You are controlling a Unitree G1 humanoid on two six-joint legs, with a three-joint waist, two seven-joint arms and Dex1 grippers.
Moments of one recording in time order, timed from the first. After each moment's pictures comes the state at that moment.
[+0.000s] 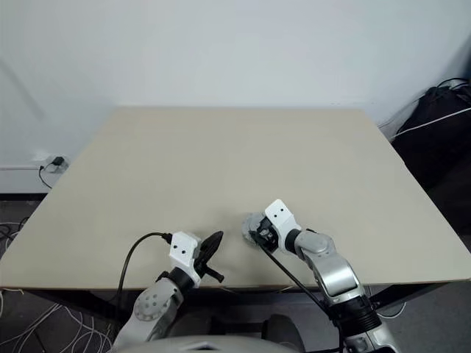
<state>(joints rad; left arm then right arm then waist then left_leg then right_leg) 0.34 0.13 -0.31 -0.27 -0.10 0.05 -0.30 -0.10 -0.36 0.25 -0.13 0.08 0.60 0.54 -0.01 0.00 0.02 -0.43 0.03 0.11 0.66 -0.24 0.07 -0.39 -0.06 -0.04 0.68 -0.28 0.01</state>
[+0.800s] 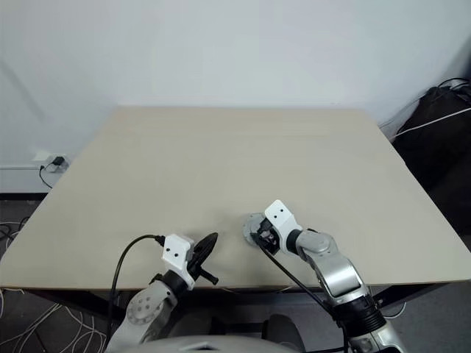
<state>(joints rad) 0.37 0.14 -0.28 -0.23 -0.11 0.01 -0.32 -0.10 -0.40 0.28 -0.17 0.08 0.64 0.54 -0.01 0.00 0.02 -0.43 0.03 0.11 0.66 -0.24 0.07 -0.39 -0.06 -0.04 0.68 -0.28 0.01</state>
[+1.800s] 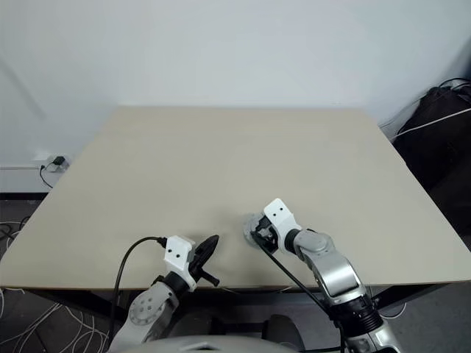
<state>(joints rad) 0.36 0.12 -0.28 -0.21 -0.11 0.01 -0.33 -0.11 -0.37 0.28 -0.21 0.09 0.74 0.48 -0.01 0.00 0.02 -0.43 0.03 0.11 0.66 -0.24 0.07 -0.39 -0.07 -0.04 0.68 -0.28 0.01</state>
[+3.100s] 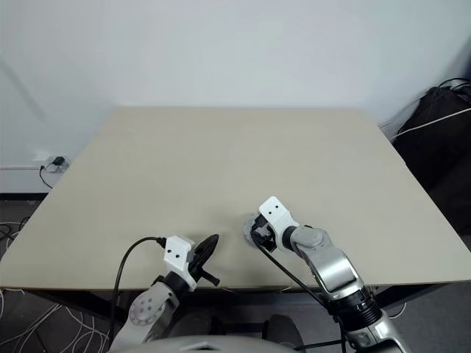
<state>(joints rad) 0.37 0.12 -0.29 -0.20 -0.11 -0.01 -0.33 -0.16 -0.41 0.33 -0.23 0.08 0.83 0.46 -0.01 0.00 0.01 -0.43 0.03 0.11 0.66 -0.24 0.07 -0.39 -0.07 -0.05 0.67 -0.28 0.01</state>
